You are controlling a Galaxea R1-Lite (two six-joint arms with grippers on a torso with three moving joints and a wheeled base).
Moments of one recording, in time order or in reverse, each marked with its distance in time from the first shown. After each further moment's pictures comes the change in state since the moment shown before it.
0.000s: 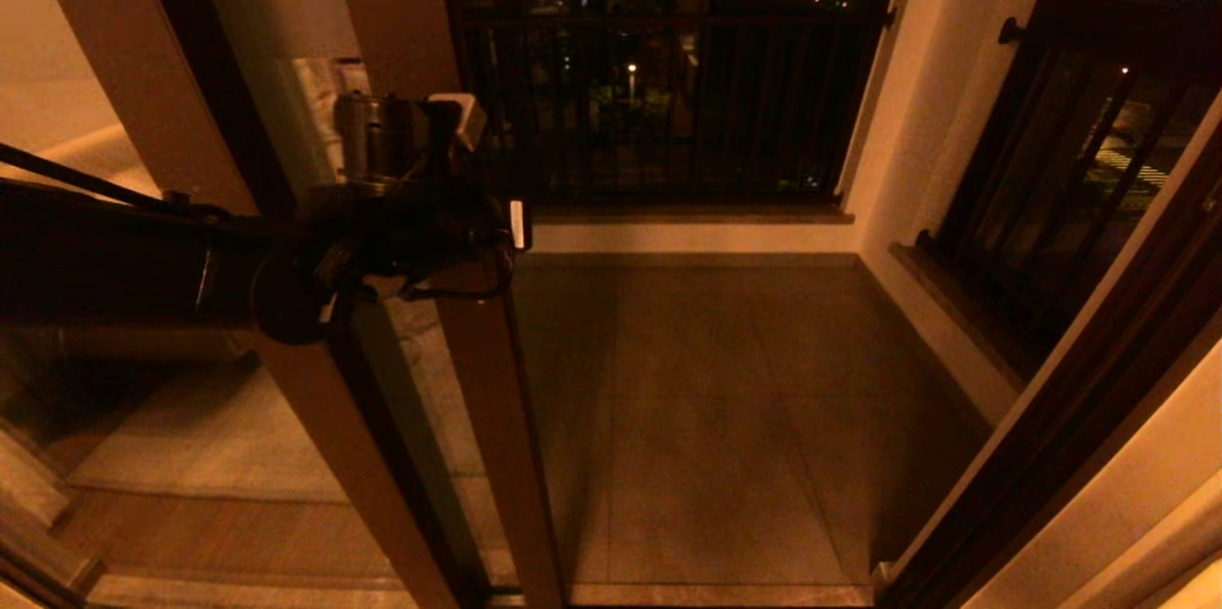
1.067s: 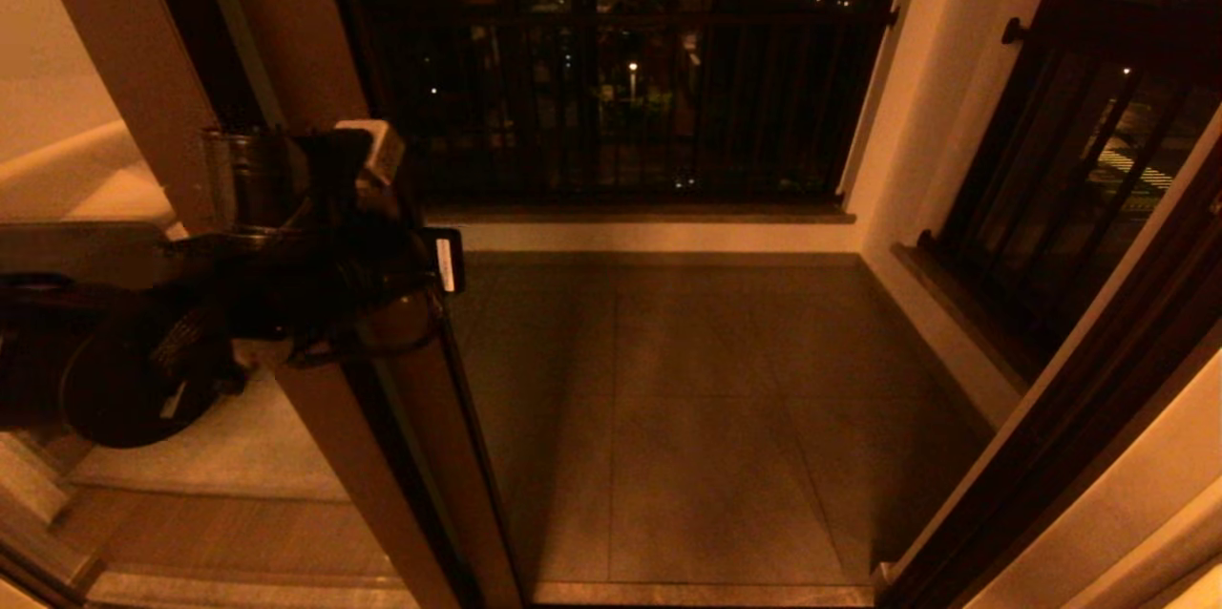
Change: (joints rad) left arm -0.002 -0.236 0.343 -0.106 0.004 0.002; right arm 0.000 0.000 0.000 0.000 0.000 0.000
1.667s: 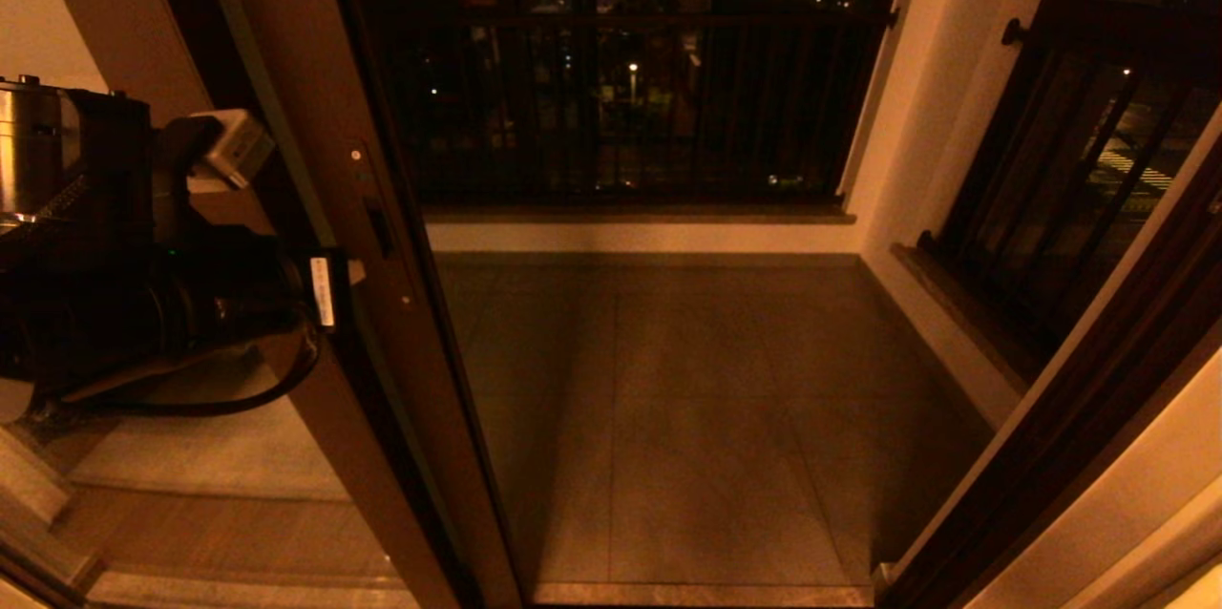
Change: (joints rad) left arm 0.047 -0.280 0.011 0.448 -0.015 -0.077; right arm 0.000 0.000 0.000 0.000 0.000 0.000
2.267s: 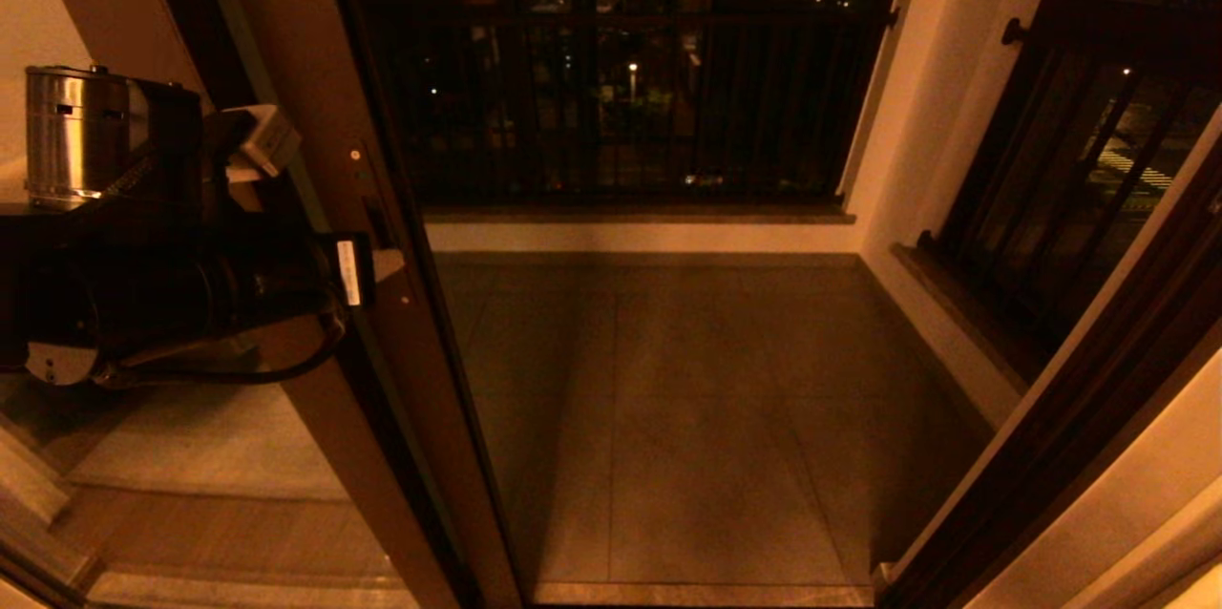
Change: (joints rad) left arm 0.003 0.077 -0.056 -0.013 0.003 -0.026; right arm 0.000 0.000 0.000 0.000 0.000 0.000
